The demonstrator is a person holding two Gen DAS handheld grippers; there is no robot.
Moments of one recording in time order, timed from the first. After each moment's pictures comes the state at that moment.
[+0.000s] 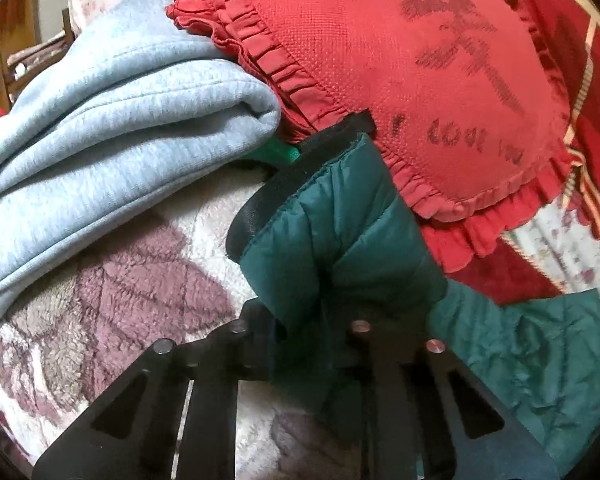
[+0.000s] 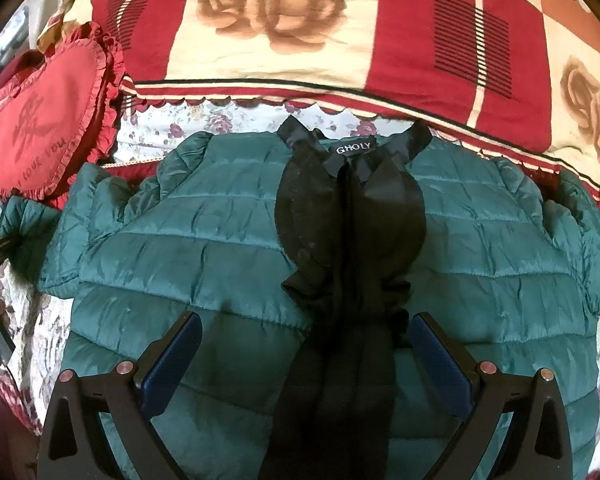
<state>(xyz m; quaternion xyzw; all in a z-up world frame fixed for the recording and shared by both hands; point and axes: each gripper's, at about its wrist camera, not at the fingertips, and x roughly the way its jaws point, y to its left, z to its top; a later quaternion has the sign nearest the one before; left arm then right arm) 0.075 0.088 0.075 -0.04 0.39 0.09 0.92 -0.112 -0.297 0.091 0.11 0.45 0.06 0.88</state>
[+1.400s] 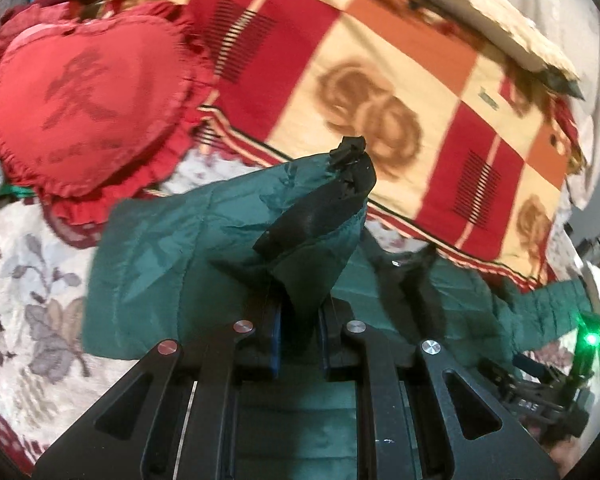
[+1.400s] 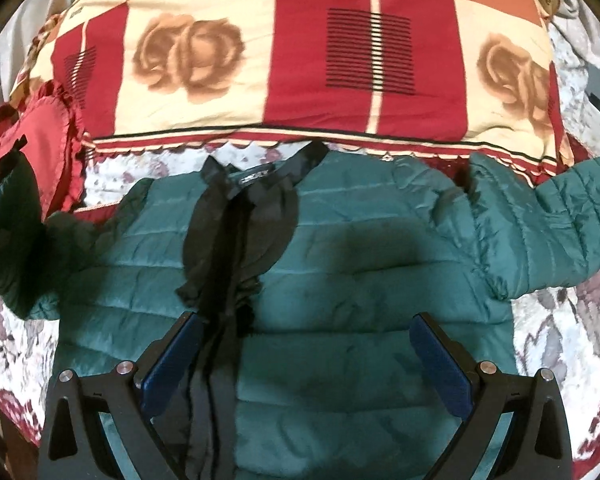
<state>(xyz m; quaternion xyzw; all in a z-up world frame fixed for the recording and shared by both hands) -0.085 -0.164 0.174 -0.03 0.39 -0.24 0.89 -0.148 -0.393 0.101 0.15 0.43 0.00 0.89</state>
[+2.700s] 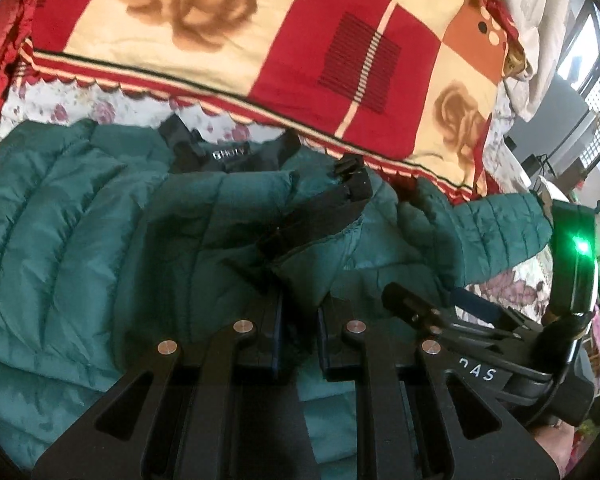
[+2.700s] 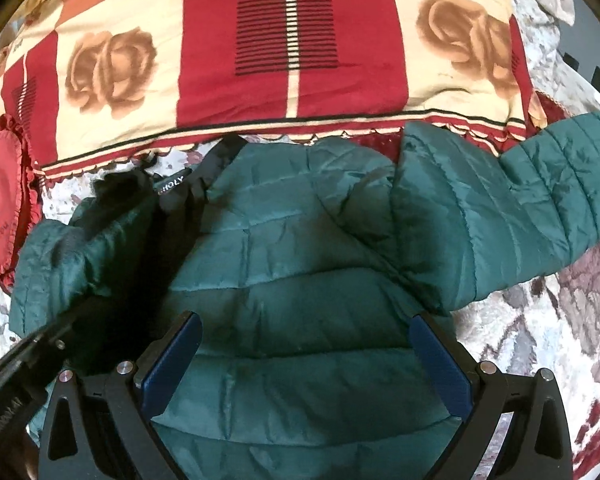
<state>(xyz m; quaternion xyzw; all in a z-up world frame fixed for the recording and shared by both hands) -0.141 -0.341 0.101 0.00 0.48 -0.37 0.79 -0.134 -0.460 0.072 0.18 0.45 -0.03 0.87</state>
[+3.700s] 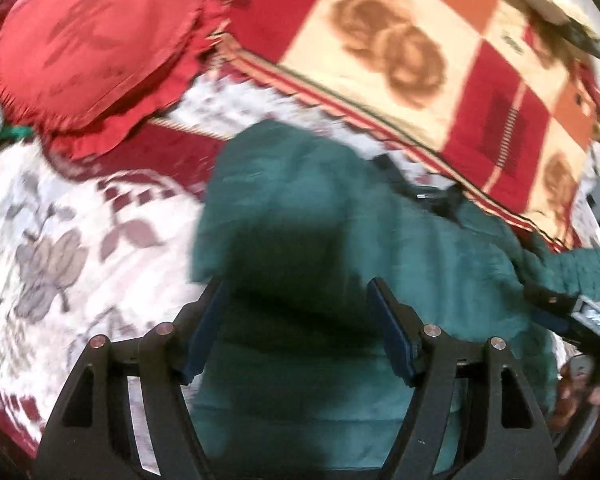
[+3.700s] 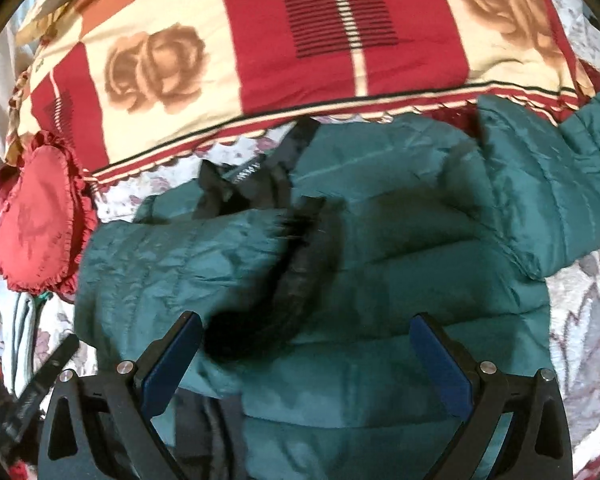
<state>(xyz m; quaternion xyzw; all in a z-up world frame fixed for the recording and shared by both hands) -0.098 -0.165 0.112 -0.01 0.46 -0.20 0.87 -0.122 -0.419 0.087 0.28 0.45 0.07 0.85</state>
